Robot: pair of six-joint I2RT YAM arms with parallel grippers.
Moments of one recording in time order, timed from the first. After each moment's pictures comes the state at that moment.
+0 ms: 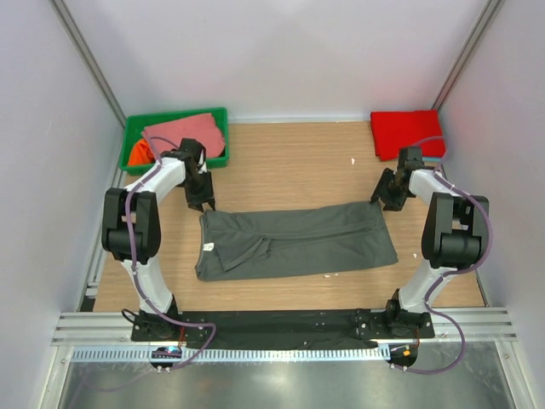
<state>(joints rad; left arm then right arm) -0.15 1.86 1.36 -0.80 0.10 -0.33 -0.13 1.76 1.11 -0.50 -0.10 0.36</state>
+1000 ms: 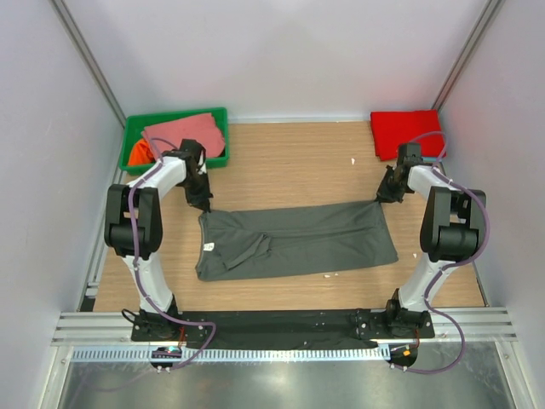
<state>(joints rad) -0.14 1.92 1.38 -0.80 0.10 -0.34 -0.13 1.82 1.17 -0.46 -0.09 0.35</state>
